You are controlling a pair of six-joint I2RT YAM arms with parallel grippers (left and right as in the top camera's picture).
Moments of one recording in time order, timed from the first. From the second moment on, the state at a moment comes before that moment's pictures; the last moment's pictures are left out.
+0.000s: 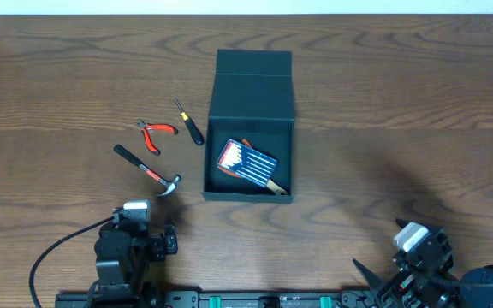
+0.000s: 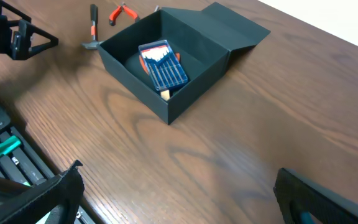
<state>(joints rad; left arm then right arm) 0.03 0.02 0.19 -0.83 0.02 0.02 0.68 0.28 0.92 -1.21 0.00 -0.04</state>
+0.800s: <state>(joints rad) -0.01 1.02 1.02 -0.83 0.03 -0.24 0.68 0.28 0.92 -1.21 0.00 -0.04</state>
